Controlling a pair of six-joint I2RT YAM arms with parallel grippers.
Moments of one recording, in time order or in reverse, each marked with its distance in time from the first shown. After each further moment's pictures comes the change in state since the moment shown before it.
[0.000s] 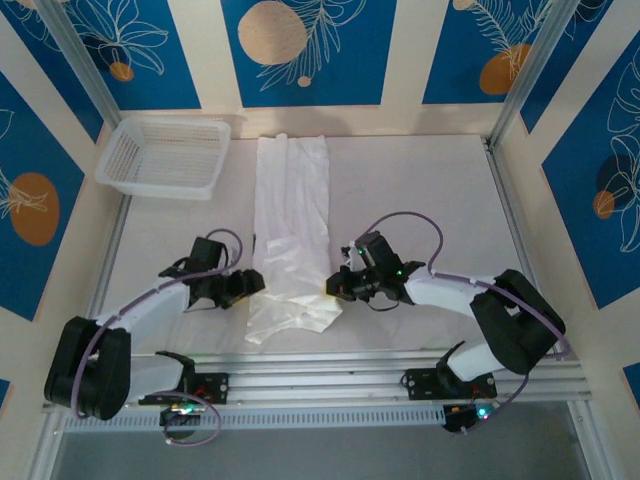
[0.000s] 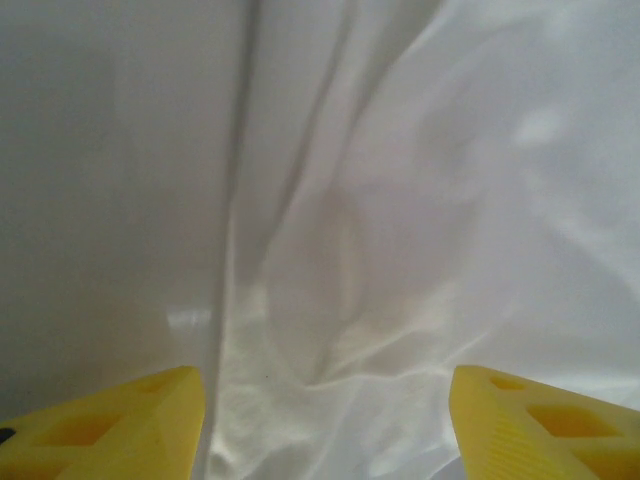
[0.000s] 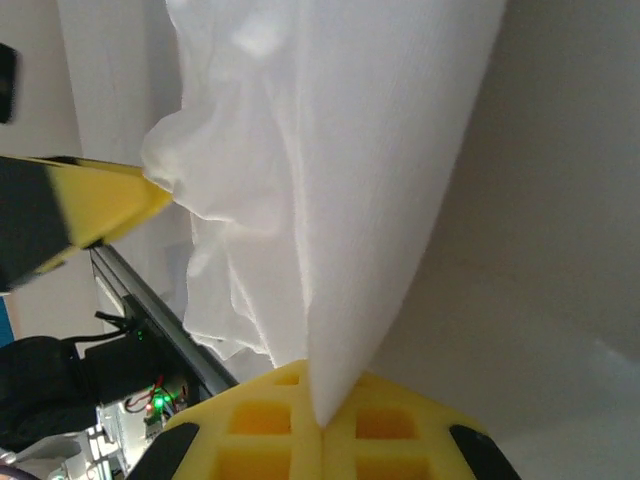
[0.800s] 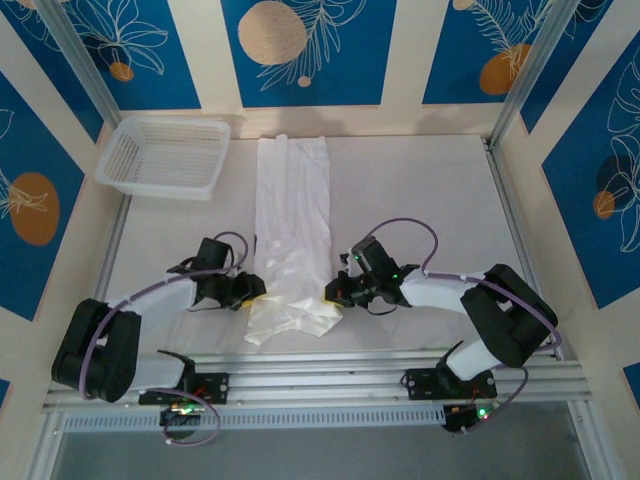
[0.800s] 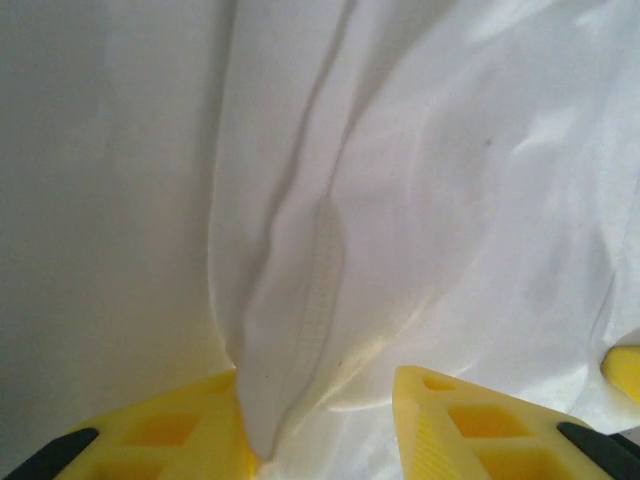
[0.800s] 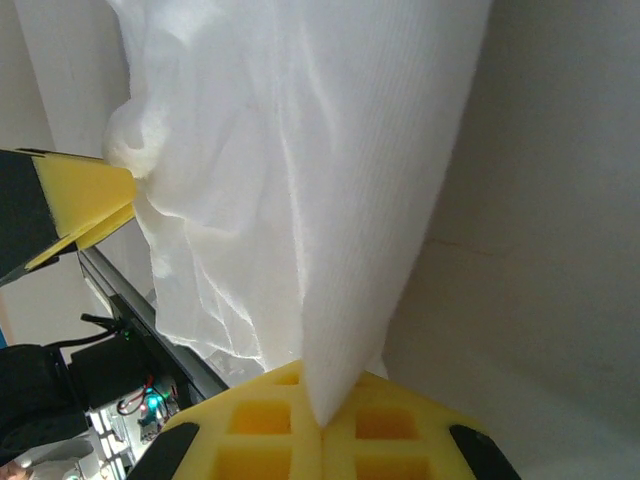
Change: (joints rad) left arm -0.017 0.082 0.016 0.066 0.034 -0.037; right arm 0.024 0.058 -0.010 0.027 0.000 0.046
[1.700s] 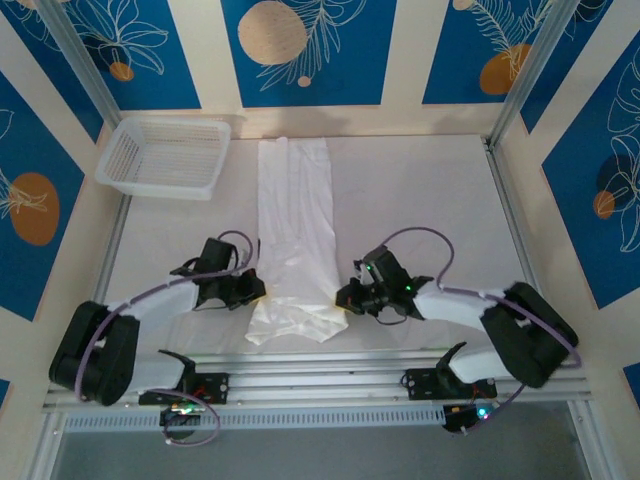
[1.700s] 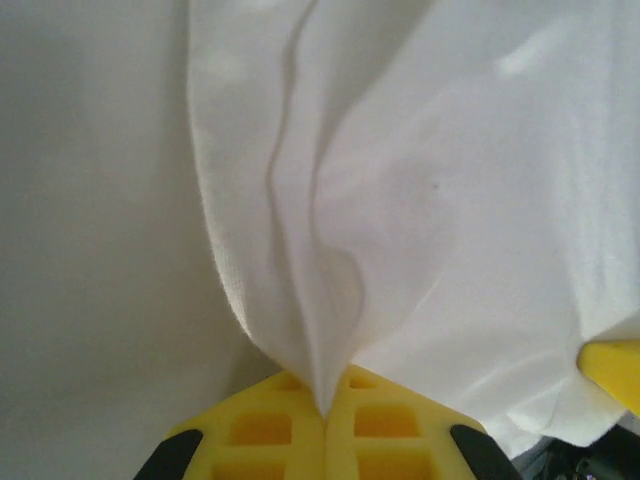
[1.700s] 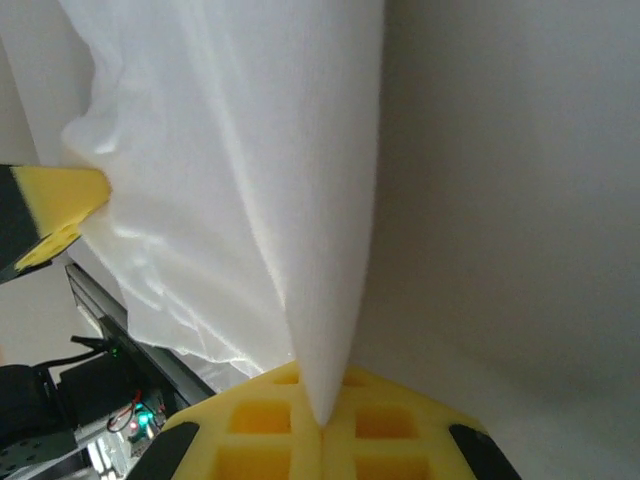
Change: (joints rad) left arm -0.074 -0.049 -0.013 0.042 -0.008 -0.018; right arm -0.005 -0.191 -0.156 -0.015 0.084 0.068
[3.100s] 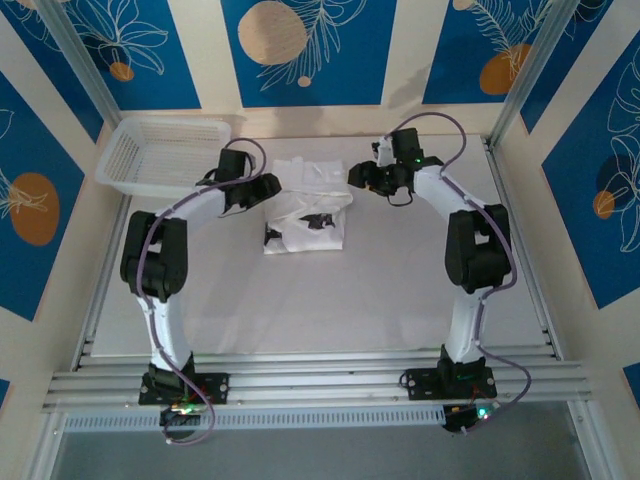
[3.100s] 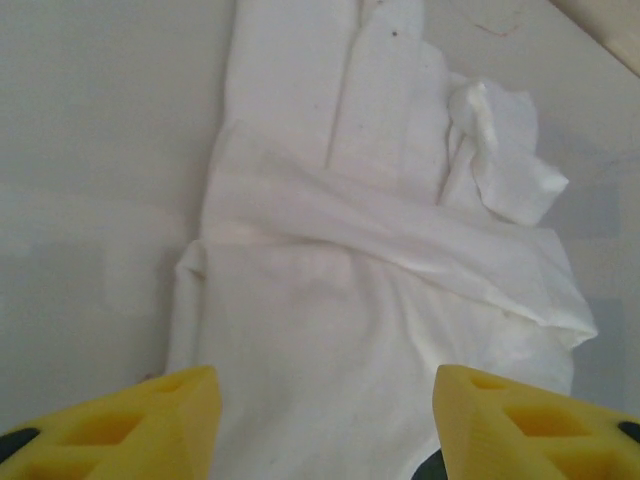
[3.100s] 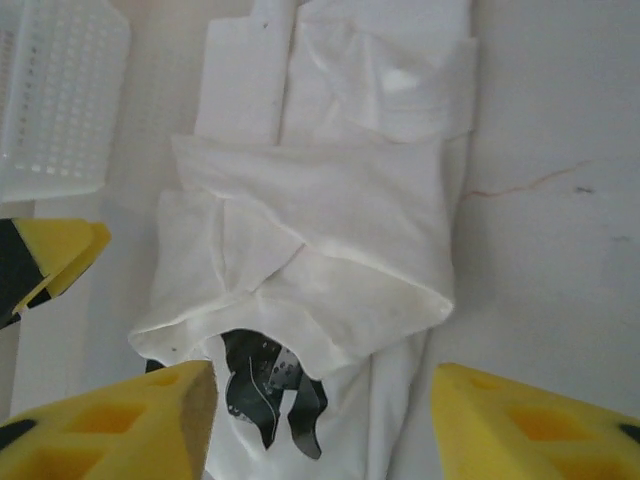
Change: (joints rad) left arm 0.156 0.698 0.890 0.066 -0.205 0.113; right arm -0.493 0.659 1.132 -0.488 -0.064 -0.621
